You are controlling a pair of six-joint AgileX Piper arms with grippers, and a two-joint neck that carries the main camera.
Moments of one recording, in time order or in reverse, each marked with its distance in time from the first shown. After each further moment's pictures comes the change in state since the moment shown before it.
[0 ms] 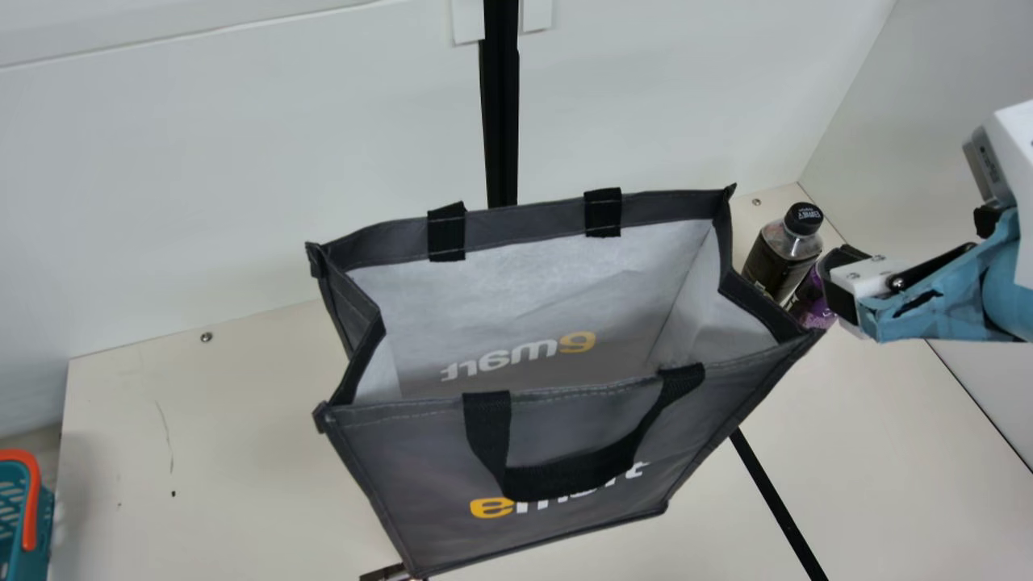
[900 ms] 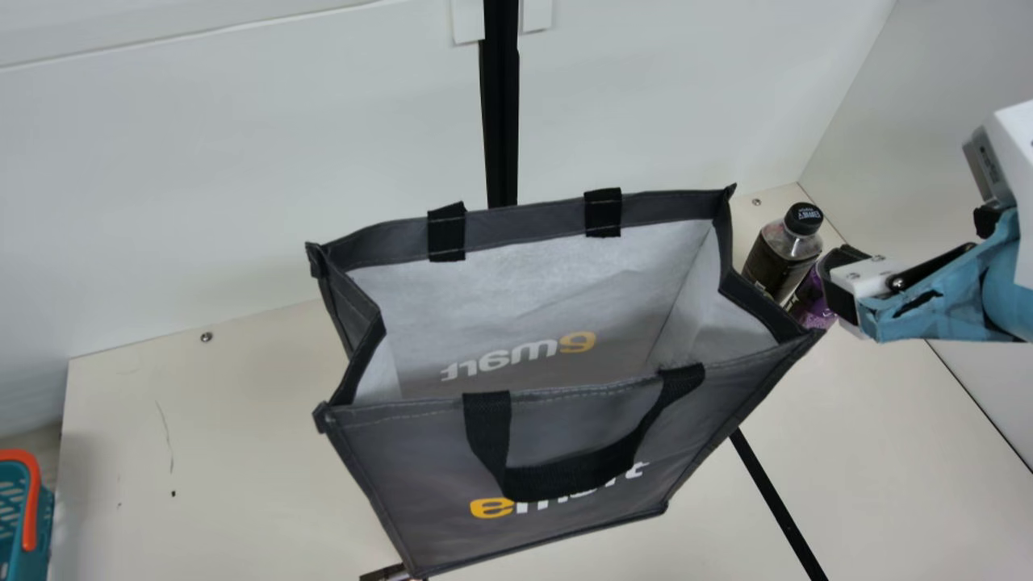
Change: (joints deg) left arm -9.7 8.9 -11.9 3.4 -2.0 -0.2; right arm 0.0 0.0 0.0 0.0 0.0 0.0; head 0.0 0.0
